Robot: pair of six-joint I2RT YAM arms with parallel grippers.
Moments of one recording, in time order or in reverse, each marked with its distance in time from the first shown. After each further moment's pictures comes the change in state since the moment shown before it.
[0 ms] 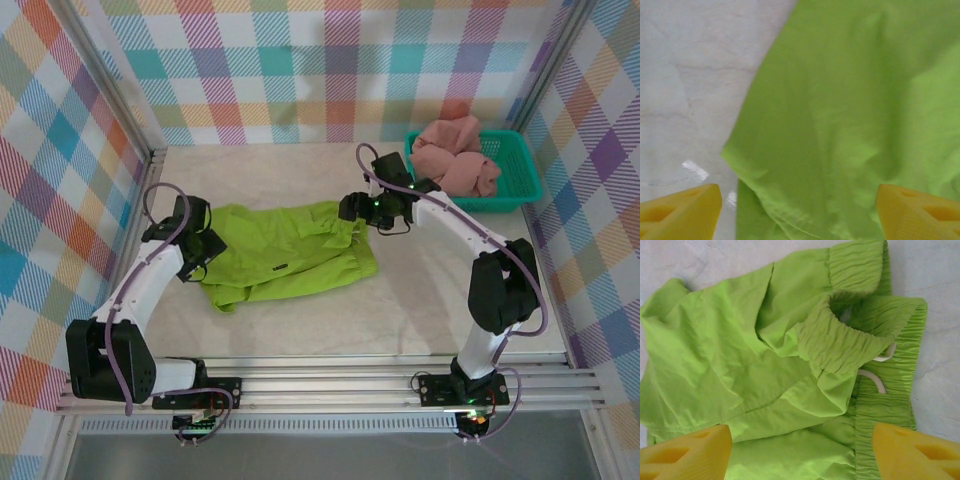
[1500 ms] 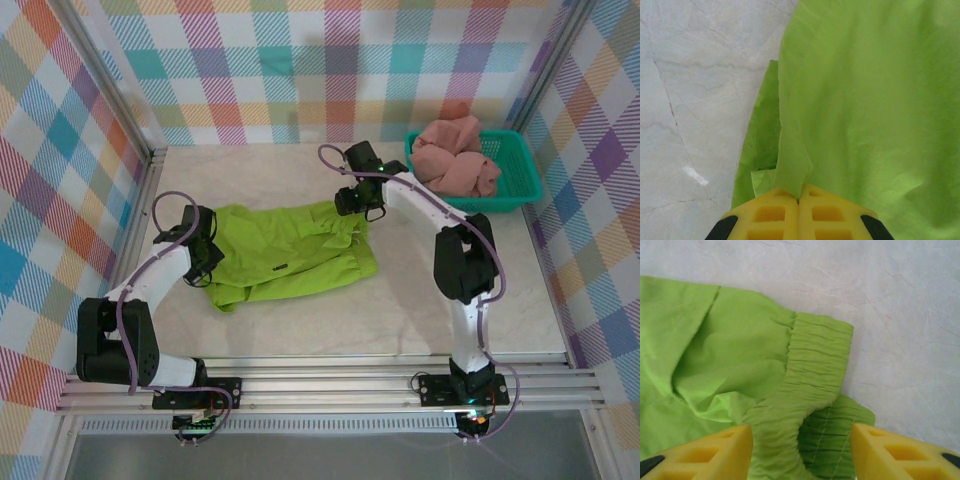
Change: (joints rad) left arm 0.000 0.086 -0.097 0.158 -0.004 0.008; right arm 0.039 0.329 0.373 -0.144 0.281 -0.389
